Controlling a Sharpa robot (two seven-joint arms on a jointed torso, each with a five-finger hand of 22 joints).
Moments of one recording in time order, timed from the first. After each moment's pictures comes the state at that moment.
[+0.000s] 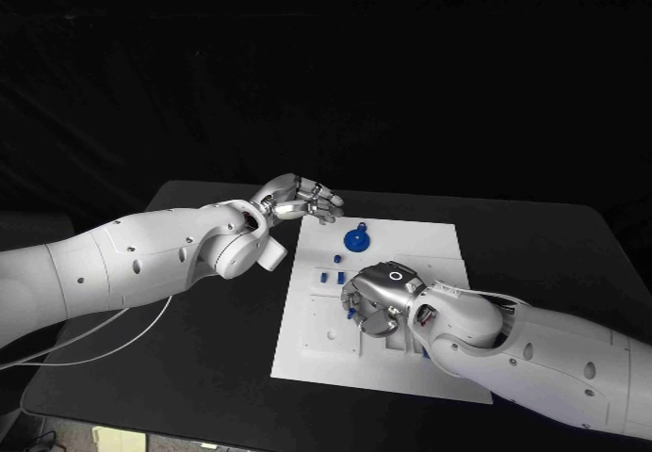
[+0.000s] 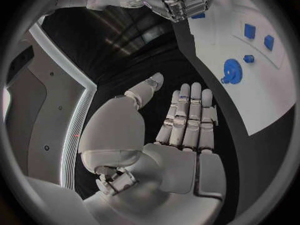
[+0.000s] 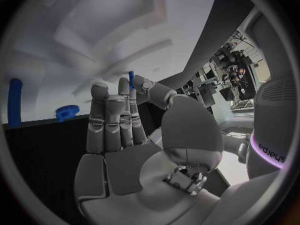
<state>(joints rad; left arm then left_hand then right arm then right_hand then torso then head) 1.32 -0.80 -0.12 1.38 -0.41 -0.23 0.29 1.10 -0.15 0.58 -0.24 0.08 0.83 0.18 0.26 0.51 1.15 0.14 0.07 0.14 0.87 0.13 0.53 0.32 0.06 0.65 0.03 0.58 1.26 1.15 -0.56 -0.16 1.48 -1.78 -0.33 -0.10 1.09 -0.17 0.89 -0.26 0.12 1.04 0.10 0.36 0.53 1.32 0.02 0.18 0.37 1.31 -0.08 1.11 0.81 0.24 1.21 0.00 0.71 1.31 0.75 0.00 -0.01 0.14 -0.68</state>
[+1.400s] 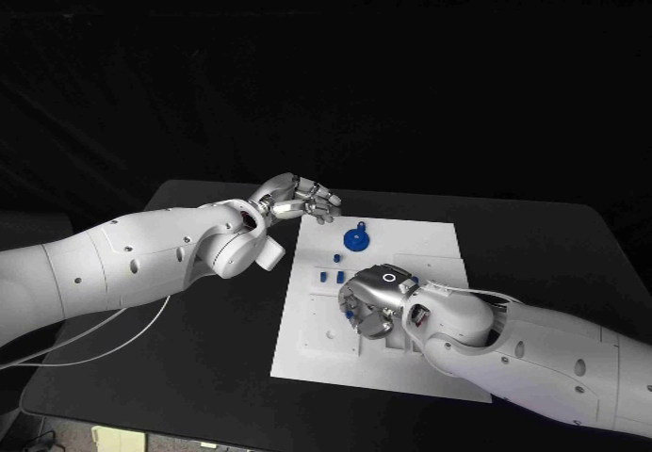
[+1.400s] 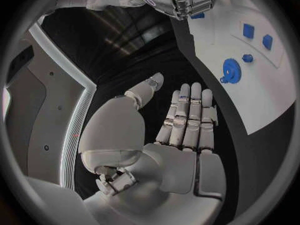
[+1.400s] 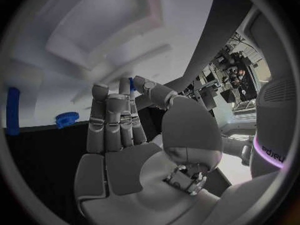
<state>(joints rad) 1.32 -0.80 -0.12 1.38 -0.41 -0.23 0.28 1.10 -0.15 0.58 -0.24 0.08 0.83 0.18 0.27 0.51 1.15 0.14 0.07 0.14 0.87 0.13 0.53 0.33 0.05 0.65 0.03 0.57 1.27 1.16 -0.54 -0.17 1.47 -1.77 -0.28 -0.12 1.04 -0.21 0.82 -0.28 0.23 0.97 0.13 0.32 0.53 1.26 0.04 0.12 0.39 1.29 -0.06 1.10 0.80 0.24 1.18 0.00 0.71 1.31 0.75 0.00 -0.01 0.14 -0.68</state>
